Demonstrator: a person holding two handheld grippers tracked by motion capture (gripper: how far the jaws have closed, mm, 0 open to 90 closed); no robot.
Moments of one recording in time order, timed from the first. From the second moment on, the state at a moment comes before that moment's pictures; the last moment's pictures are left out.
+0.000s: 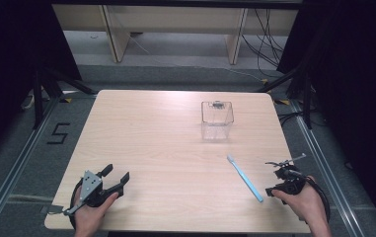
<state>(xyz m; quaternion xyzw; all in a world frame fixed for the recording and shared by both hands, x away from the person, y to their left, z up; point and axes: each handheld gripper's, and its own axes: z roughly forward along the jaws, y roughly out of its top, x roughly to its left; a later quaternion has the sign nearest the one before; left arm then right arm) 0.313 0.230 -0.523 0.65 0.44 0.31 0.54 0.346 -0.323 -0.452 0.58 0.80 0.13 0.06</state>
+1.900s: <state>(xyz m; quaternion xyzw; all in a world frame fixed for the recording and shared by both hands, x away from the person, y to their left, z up) 0.316 0.229 -0.524 0.65 0.43 0.30 0.55 0.410 -0.241 -0.471 0.50 0.86 -0.01 0.00</state>
